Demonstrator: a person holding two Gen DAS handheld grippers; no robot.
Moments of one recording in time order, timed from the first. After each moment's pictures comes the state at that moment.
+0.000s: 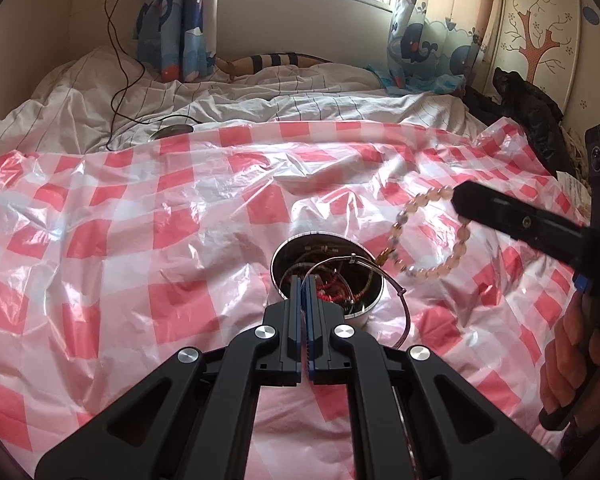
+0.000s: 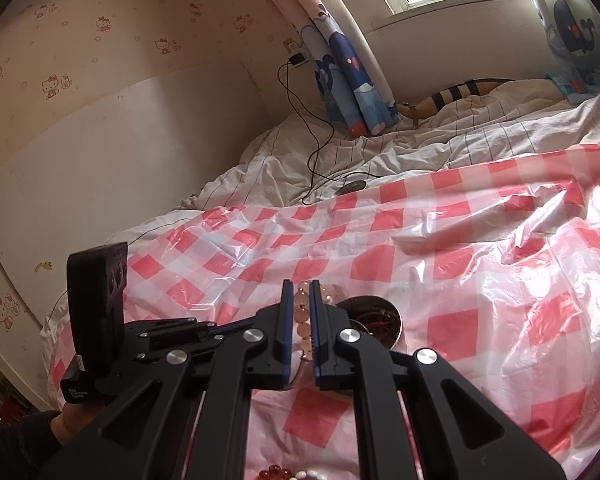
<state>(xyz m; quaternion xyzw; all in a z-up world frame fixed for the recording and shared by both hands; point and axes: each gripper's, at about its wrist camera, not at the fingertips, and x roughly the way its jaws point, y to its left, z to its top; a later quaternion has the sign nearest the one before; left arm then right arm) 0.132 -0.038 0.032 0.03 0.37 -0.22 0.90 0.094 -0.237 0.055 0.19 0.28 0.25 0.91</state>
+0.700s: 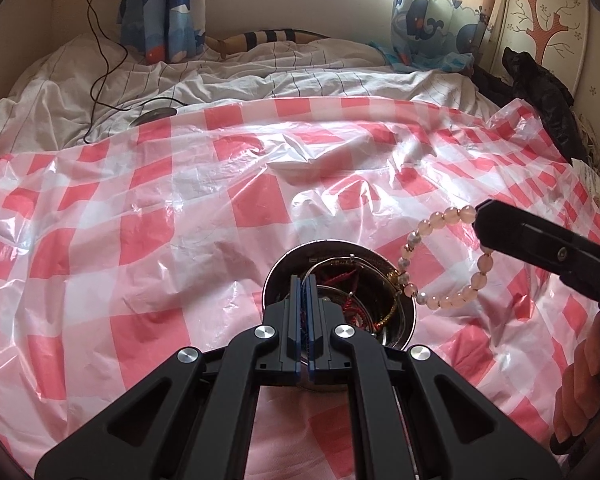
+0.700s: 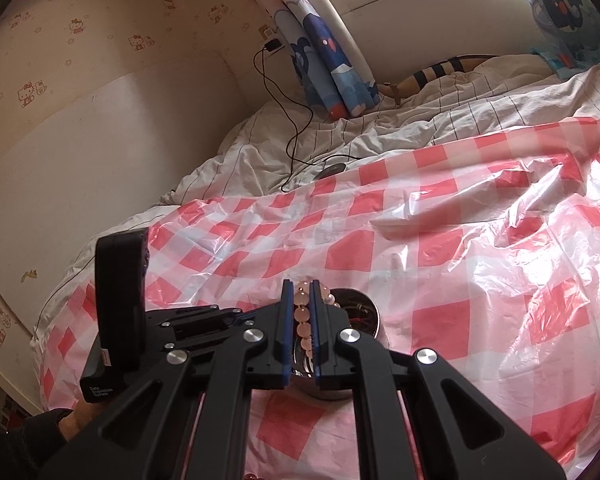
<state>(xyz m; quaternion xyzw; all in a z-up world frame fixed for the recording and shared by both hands) 0.181 -0.068 -0.005 0.05 0.41 -0.22 0.88 0.120 -0.244 0.030 0.20 0.31 0.23 0.90</state>
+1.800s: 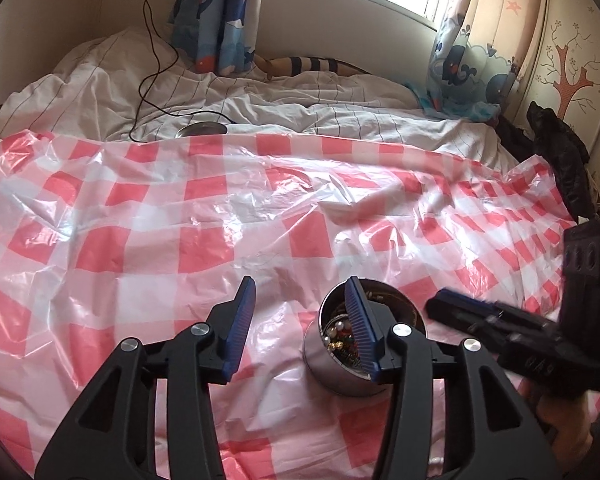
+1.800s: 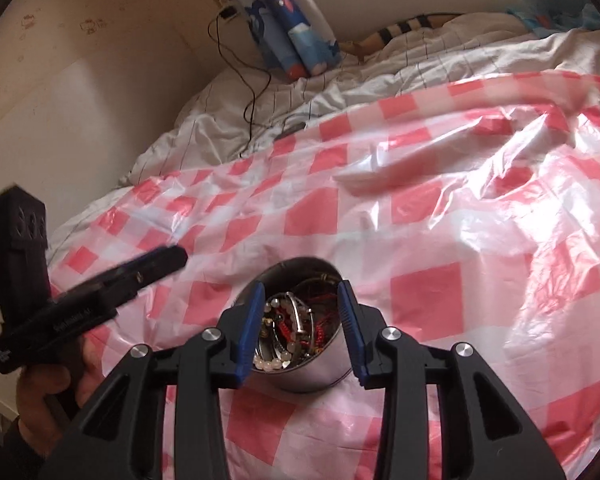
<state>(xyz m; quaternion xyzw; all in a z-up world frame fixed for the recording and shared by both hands) 0.181 -0.017 0.031 -0.02 0.39 -0.17 0.91 0.142 -0.241 -0.001 0.21 0.38 0.18 0.88</state>
